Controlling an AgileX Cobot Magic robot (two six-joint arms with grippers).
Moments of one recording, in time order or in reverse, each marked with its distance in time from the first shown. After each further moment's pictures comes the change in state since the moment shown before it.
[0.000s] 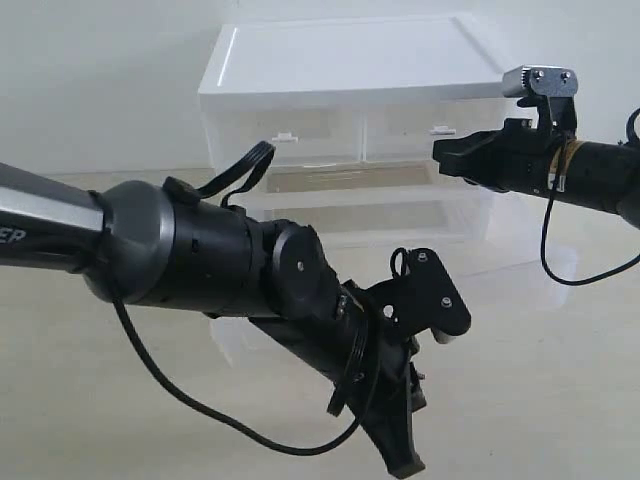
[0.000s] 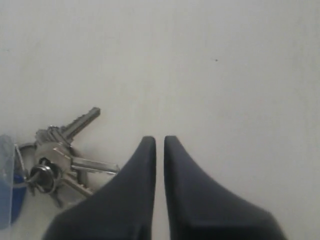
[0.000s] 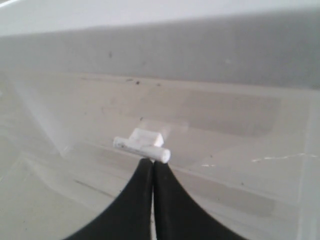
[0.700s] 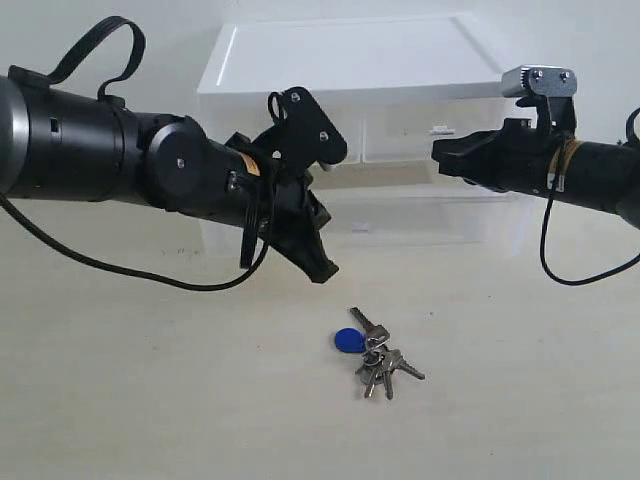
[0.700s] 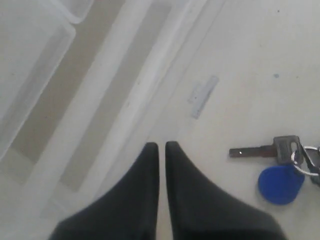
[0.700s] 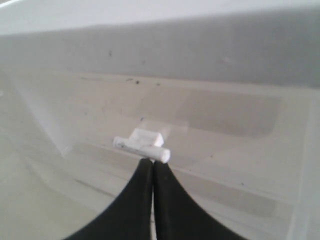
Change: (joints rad) left arm 0.245 -0.145 -0.019 0.390 -0.241 -0.311; right arm 0.000 0.000 0.000 0.000 0.000 -0.002
